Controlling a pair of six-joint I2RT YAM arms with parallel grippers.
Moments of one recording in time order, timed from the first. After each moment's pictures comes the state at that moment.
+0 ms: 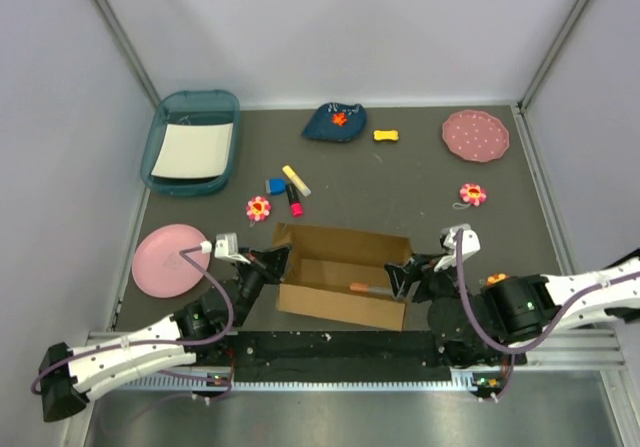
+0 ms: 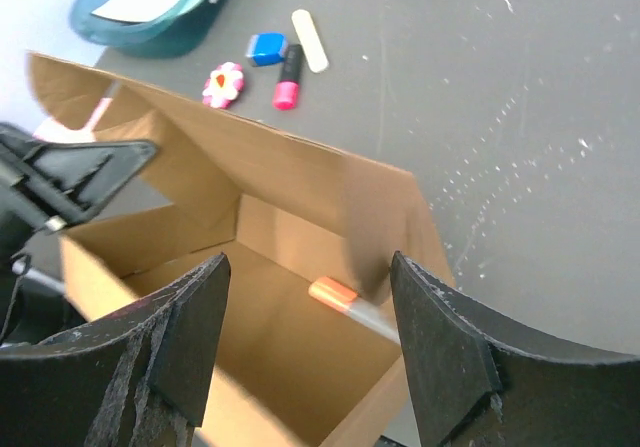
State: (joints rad) left arm -1.11 0.35 0.07 0.28 -0.70 -0.77; right arm 1.73 0.71 0.81 -0.81 1.20 1.02
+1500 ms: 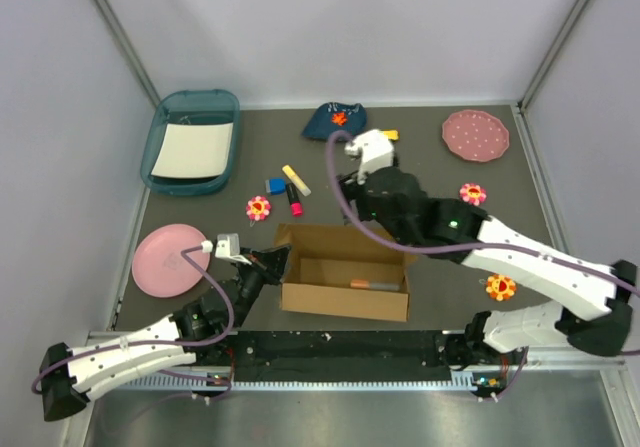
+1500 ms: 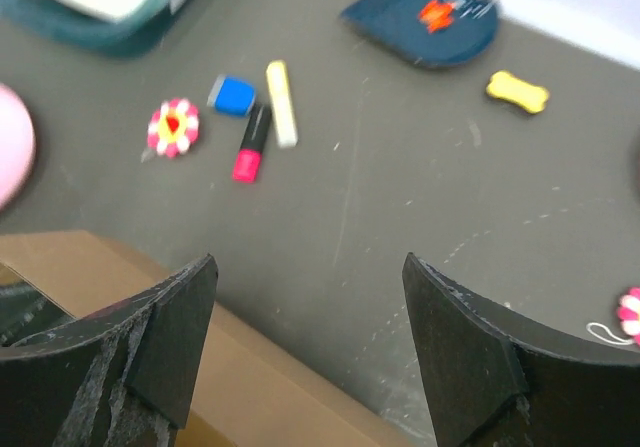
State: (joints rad) left arm -1.12 0.34 0.07 0.27 -0.69 -0.70; right arm 1.11 1.19 1.34 -0.55 0.64 0.24
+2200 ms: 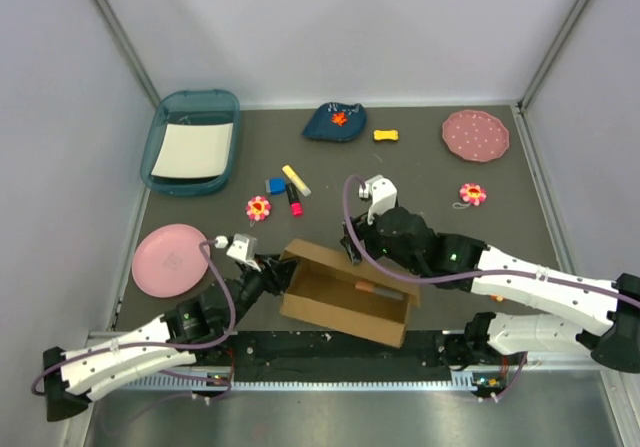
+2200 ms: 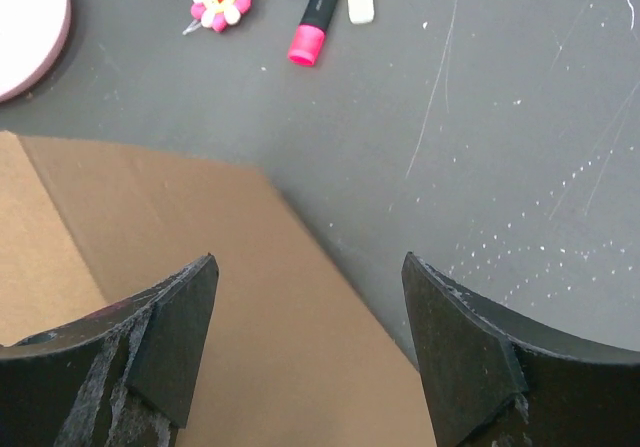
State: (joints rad) left arm -1.13 0.27 0.13 0.05 -0.55 -0.52; right arm 1.11 1.08 0.91 -0.34 0.40 0.35
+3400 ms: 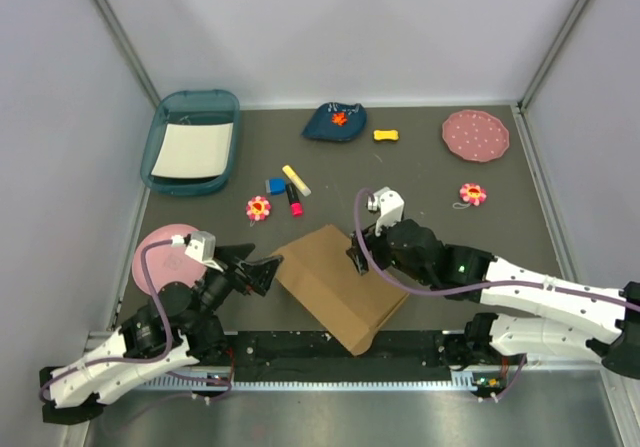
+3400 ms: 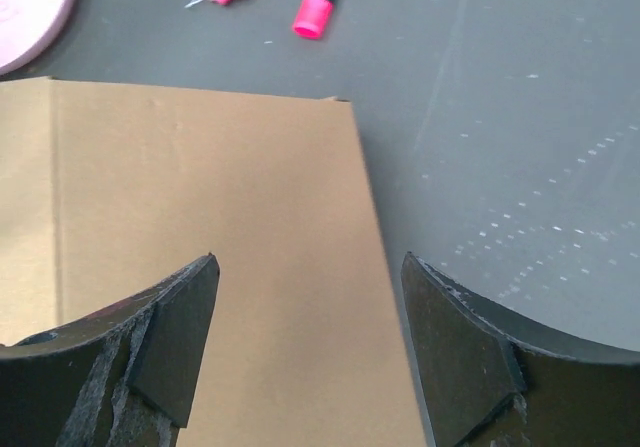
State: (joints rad) left arm -1.13 0.01 0.39 -0.36 -0.49 -0.45; right arm 1.12 0.98 0.77 -0.30 0.40 0.36
